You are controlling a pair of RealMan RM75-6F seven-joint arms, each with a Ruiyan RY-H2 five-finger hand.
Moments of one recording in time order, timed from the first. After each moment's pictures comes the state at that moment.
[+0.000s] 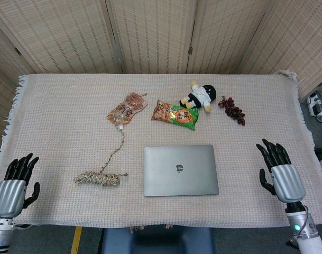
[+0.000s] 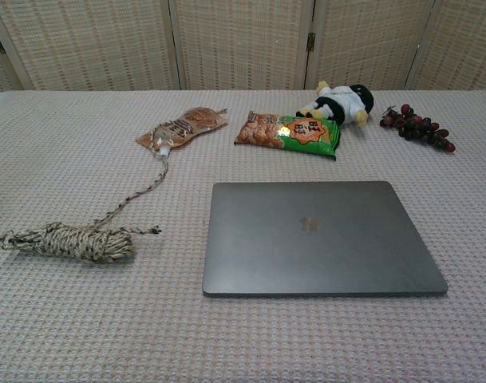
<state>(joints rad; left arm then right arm) -0.10 -1.20 -0.03 -1.60 1.54 1.52 0.09 0.24 -1.18 -0.09 -1.65 -1.49 1.59 -0.02</state>
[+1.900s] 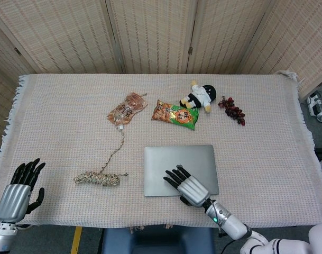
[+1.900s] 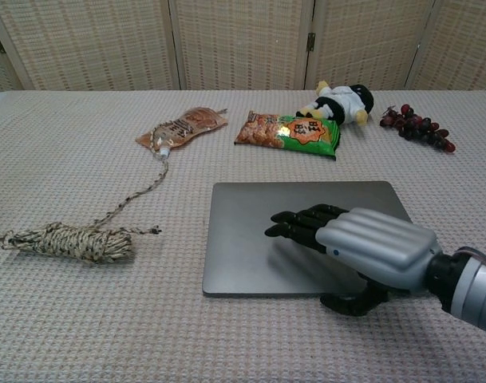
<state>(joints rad) -0.09 -1.20 0.01 -1.57 1.60 1.51 0.04 0.53 -1.64 -0.02 -1.47 -1.56 0.96 -0.33</state>
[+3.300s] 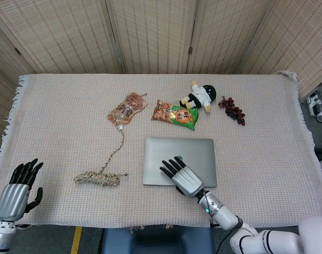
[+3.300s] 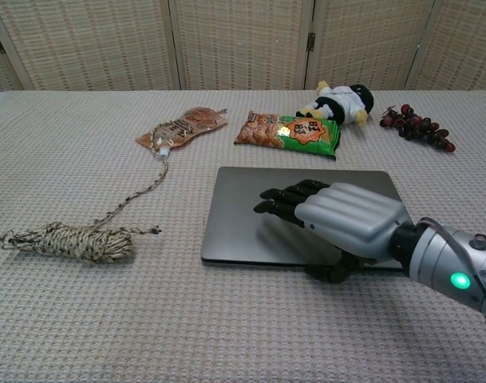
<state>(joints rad) -0.10 -1.23 0.00 -1.50 1.58 1.50 -0.02 0.61 -1.69 0.05 -1.44 -1.43 0.94 -0.51</state>
